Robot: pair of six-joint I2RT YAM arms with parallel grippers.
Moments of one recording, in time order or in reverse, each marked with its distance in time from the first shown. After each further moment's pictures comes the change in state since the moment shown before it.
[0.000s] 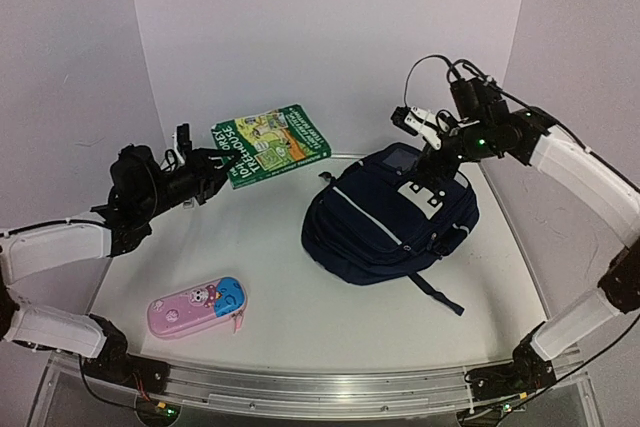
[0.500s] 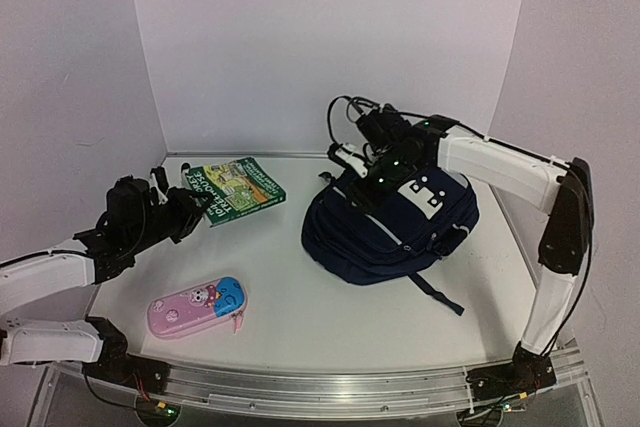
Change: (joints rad) left arm 0.002 -0.238 -0.183 -0.369 -0.330 0.051; right arm 0.174 0.442 0.258 -0.130 0.012 0.429
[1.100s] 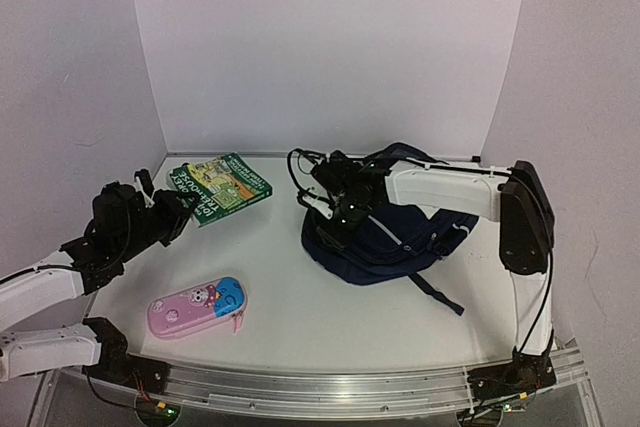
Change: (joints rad) left arm 0.000 -0.146 -0.037 -0.072 -0.094 -0.008; right arm 0.156 0.218 -0.004 0.082 0.109 0.068
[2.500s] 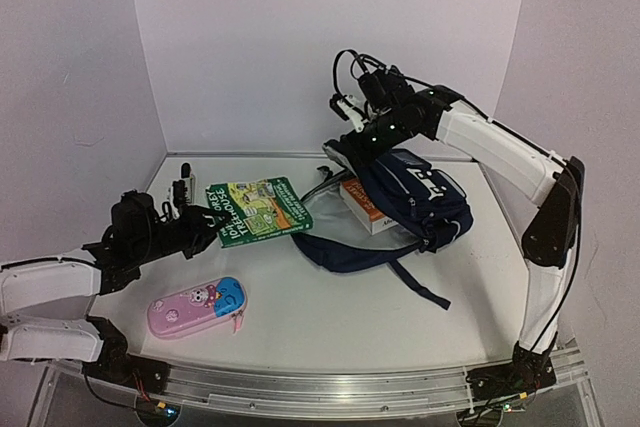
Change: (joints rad) left arm -0.033 0.174 -0.067 0.234 0.340 -0.017; right arm -0.157 -0.106 0.321 -0.083 -0.039 0.054
